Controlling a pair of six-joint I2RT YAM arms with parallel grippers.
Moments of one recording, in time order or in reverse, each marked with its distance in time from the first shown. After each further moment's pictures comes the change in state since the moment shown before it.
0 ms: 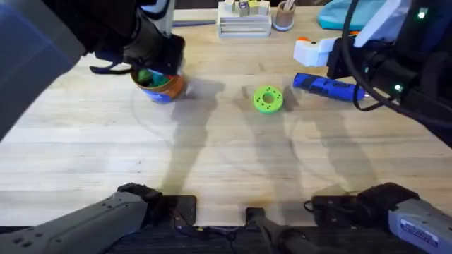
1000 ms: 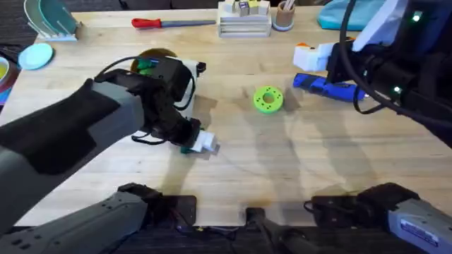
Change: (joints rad) left arm -0.019 -0.006 -0.569 0.146 0.305 -0.073; right arm 0.000 0.000 0.000 -0.047 0.000 0.000
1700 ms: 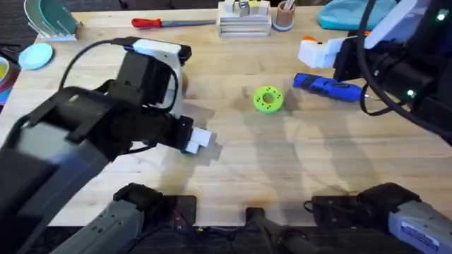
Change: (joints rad) left arm 0.000 -0.316 0.000 -0.049 0.003 0.000; right arm 0.000 -0.069 0.000 0.000 0.000 0.000
